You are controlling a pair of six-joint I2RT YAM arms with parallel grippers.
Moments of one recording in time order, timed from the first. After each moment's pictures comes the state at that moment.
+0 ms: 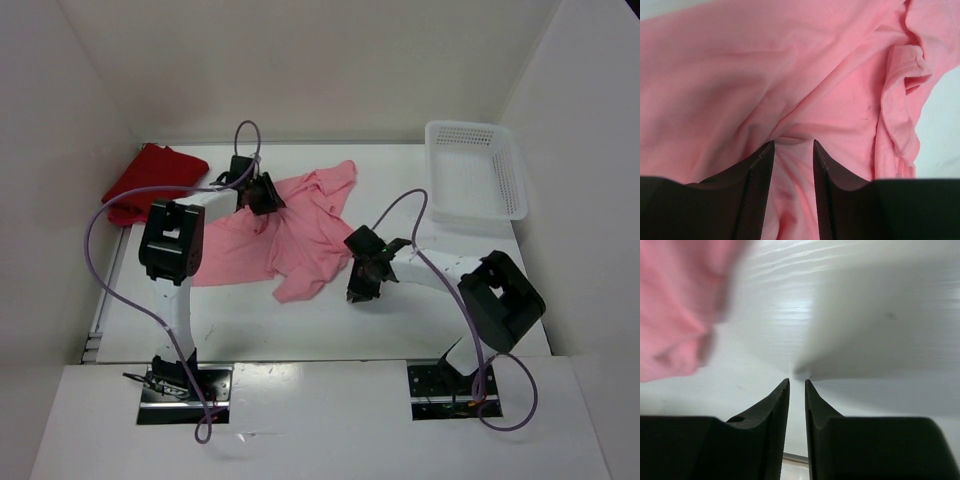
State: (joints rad) left arm -0.23 2.15 1.48 -0.14 0.25 -0.61; right arm 0.70 1.60 0.86 -0.49 -0.04 0.95
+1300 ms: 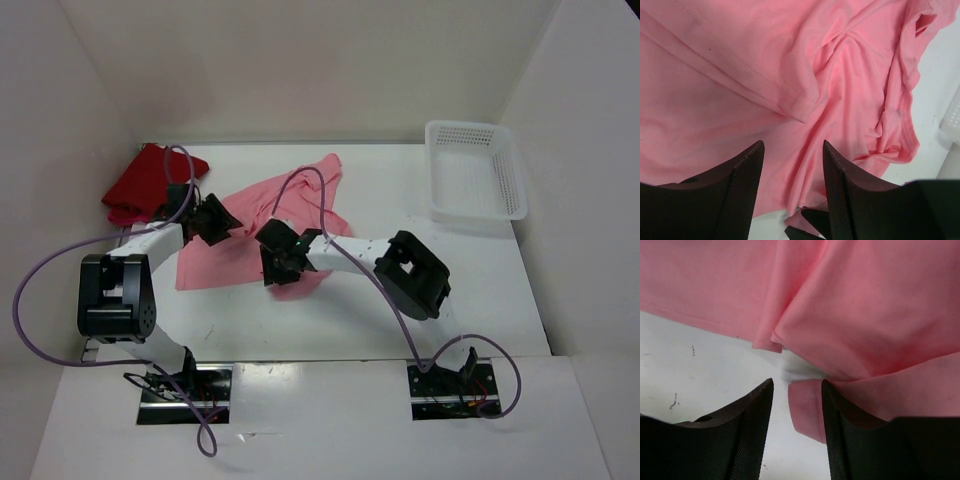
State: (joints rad) left arm 0.04 1.59 0.93 -0.16 0.32 -0.68; right arm 0.98 2.11 1.51 -0.42 0.02 0.78
